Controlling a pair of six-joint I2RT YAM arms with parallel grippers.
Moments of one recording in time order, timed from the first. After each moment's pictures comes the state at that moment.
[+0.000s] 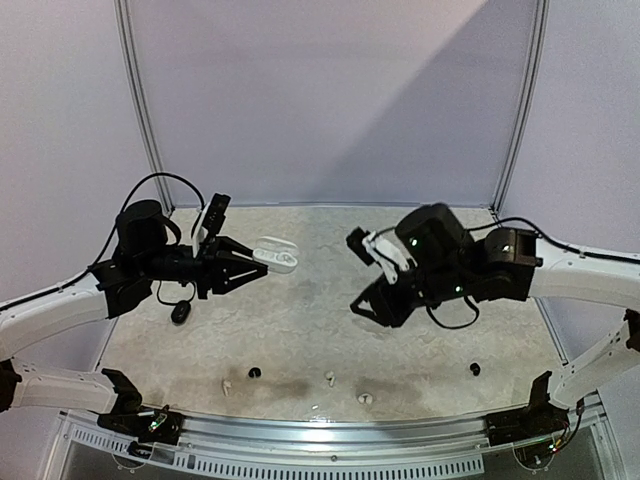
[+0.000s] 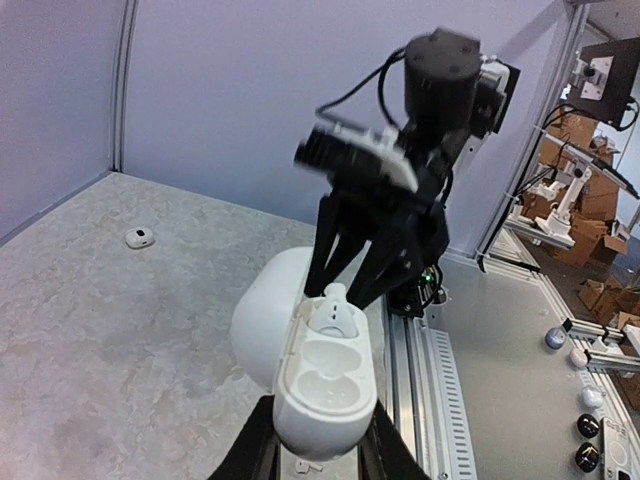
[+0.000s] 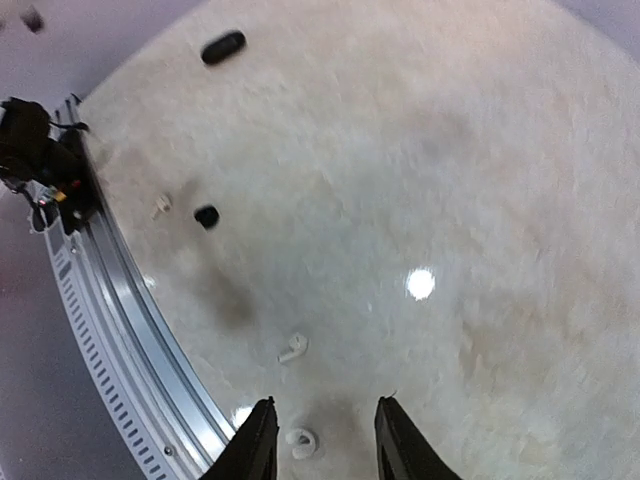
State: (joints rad) left arm -0.60 1.05 0.68 0.25 0.88 -0.16; right arm 1.12 1.37 1.19 -0.56 0.02 0.29
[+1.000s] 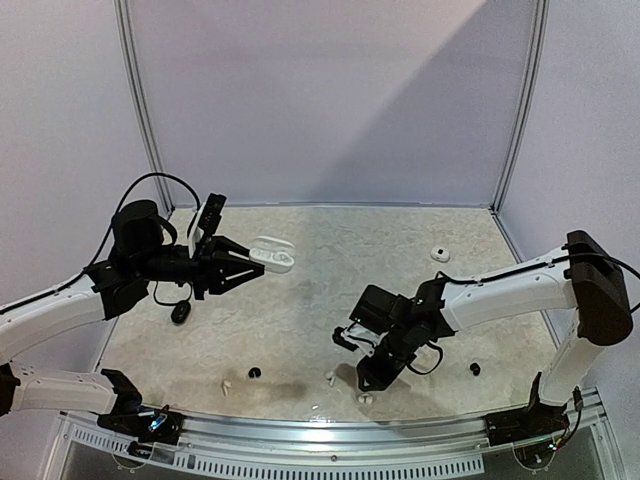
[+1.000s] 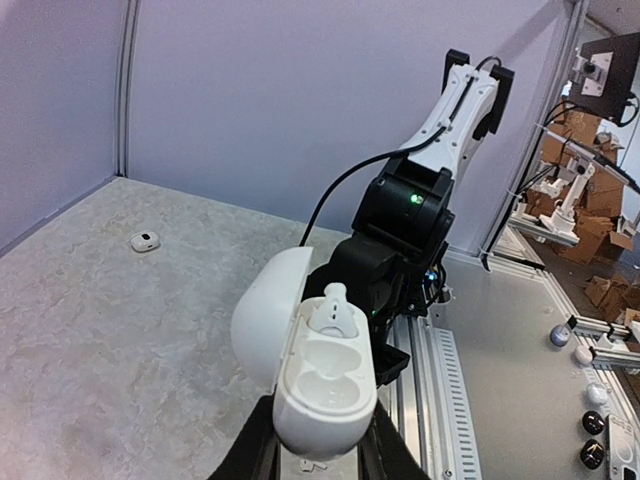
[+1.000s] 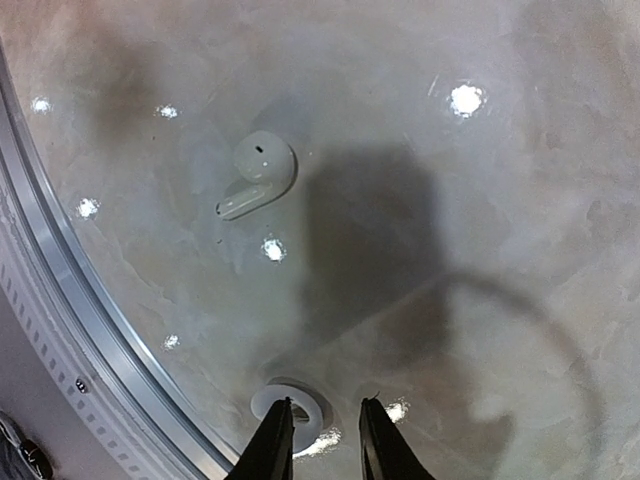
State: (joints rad) left arm -0.59 1.02 0.68 0.22 0.87 -0.14; right arm 1.13 1.74 1.03 -0.58 -0.22 0.32
